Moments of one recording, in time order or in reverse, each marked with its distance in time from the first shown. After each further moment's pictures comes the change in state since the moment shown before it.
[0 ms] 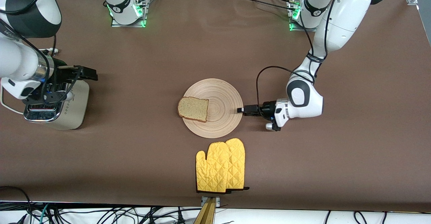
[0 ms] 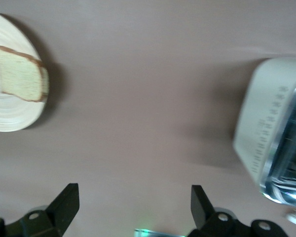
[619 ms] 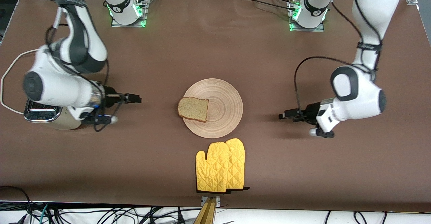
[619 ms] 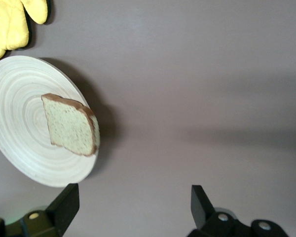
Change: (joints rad) left arm -0.007 -0.309 0.234 -0.016 0.600 -0.131 -0.371; right arm 0.121 0.148 0.004 -0.161 0.204 0.395 0.143
